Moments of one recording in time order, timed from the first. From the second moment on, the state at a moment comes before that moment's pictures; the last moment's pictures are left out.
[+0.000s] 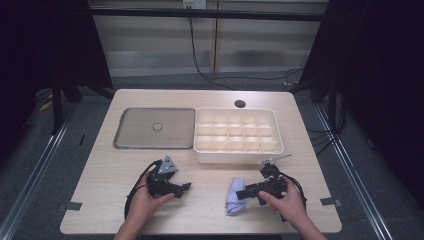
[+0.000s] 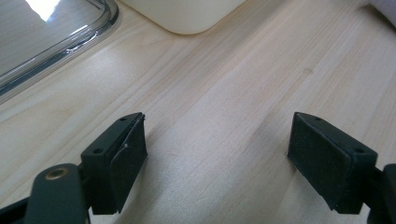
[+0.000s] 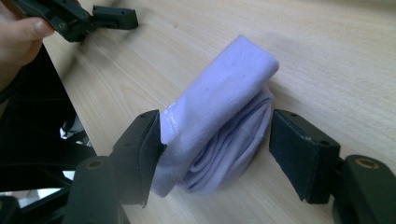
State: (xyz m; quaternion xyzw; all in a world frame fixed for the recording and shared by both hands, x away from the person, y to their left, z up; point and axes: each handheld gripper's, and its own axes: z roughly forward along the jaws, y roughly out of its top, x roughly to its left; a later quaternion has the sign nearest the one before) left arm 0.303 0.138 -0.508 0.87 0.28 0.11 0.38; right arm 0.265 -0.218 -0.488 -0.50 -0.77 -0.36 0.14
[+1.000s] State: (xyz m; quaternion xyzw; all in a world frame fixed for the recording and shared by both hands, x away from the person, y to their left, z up) left arm 0.303 0.137 -0.509 0.87 0.28 0.11 0.38; right arm 0.282 -0.221 -0.487 -0.50 -0.79 -0.33 0.12
